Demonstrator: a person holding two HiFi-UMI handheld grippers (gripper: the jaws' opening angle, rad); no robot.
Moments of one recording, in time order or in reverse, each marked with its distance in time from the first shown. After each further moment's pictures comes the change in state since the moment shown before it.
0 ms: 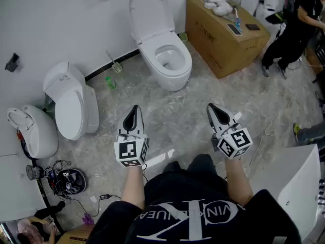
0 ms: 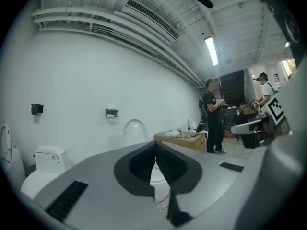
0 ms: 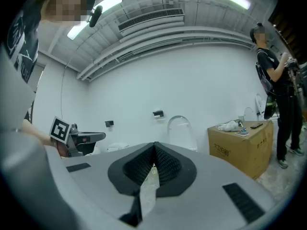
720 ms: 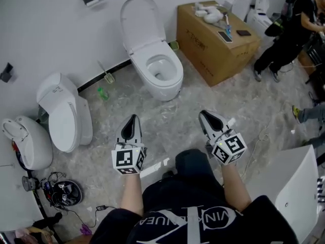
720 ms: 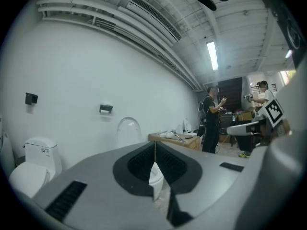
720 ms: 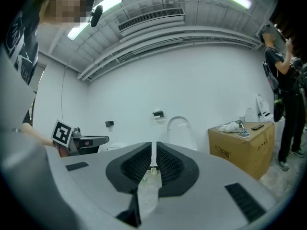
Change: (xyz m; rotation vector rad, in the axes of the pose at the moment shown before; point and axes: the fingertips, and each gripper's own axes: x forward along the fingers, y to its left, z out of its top) left arm 0.025 -0.018 -0.011 -0.058 -0.006 -0.067; right arm 0.008 -0.013 0.004 -0.003 0.000 0.011
